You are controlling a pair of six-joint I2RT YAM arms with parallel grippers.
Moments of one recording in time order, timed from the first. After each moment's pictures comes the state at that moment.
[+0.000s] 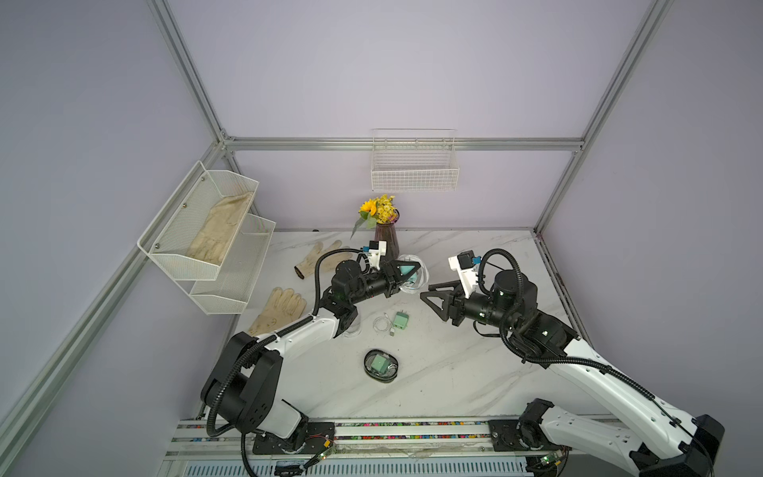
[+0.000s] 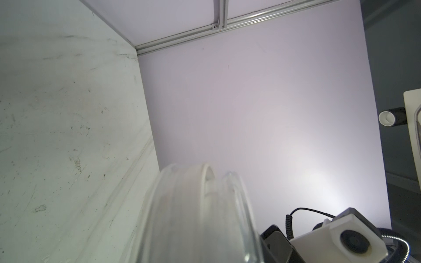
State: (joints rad) left arm -0.52 1.49 0.89 0.63 0.60 -1.36; right arm 0.66 1.01 0.96 -0.18 -0.31 0.37
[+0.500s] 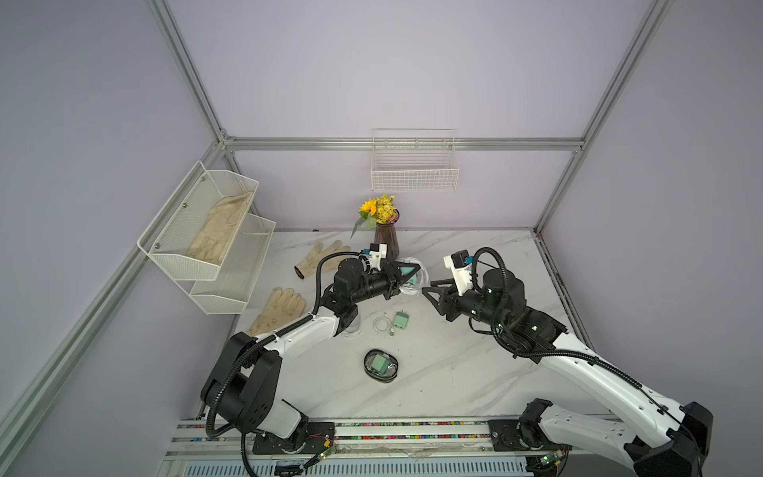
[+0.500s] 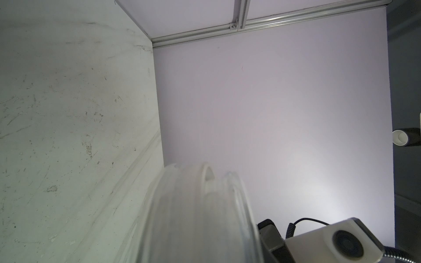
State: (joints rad) left arm -0.52 1.49 0.91 0.54 0.60 -1.39; right arm 0.67 1.07 0.96 -0.20 -0.18 0.27
